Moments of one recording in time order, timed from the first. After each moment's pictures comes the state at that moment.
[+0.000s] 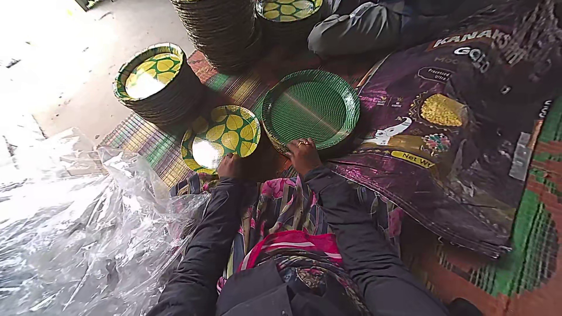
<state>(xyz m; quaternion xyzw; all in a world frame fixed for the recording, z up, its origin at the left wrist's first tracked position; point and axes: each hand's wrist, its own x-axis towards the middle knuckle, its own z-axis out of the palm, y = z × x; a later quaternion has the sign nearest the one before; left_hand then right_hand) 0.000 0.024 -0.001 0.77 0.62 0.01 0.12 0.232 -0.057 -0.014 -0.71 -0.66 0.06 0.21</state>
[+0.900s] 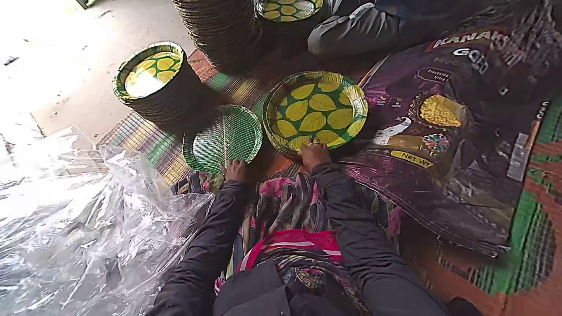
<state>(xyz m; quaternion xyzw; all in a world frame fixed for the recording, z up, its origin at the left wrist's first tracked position) 0.008 0.006 -0.020 0.80 0.59 -0.01 0.11 0.250 -0.059 -0.001 -0.80 -0.59 0.10 0.06</state>
